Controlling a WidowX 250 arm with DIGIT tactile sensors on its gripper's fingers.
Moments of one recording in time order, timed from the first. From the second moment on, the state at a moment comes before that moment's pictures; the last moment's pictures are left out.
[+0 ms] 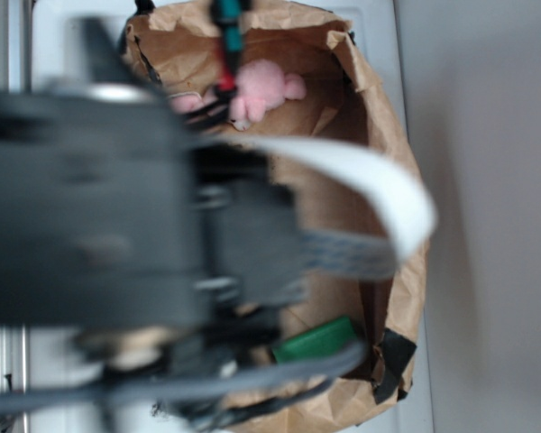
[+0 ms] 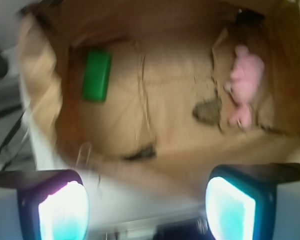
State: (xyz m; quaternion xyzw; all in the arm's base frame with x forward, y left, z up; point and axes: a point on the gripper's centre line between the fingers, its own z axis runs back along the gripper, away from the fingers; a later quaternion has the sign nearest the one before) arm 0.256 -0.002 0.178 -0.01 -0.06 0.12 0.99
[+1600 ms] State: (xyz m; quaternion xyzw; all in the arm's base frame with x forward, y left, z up) arm 0.286 -0.009 0.084 -0.03 -0.13 0.16 0.98
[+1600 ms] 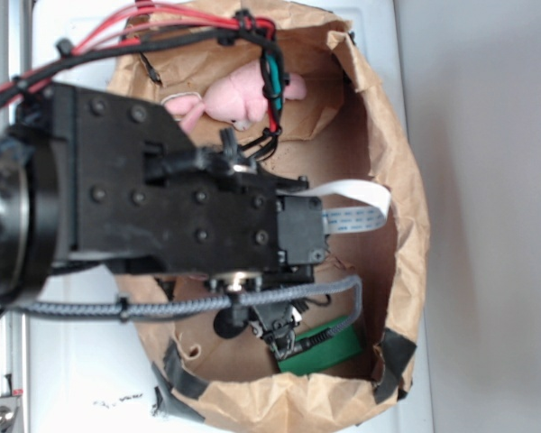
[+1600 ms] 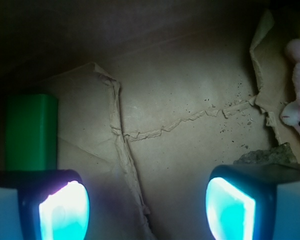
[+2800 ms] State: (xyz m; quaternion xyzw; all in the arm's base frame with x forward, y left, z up) arm 0.301 -0.038 0.035 -0.05 -0.16 0.15 0.97
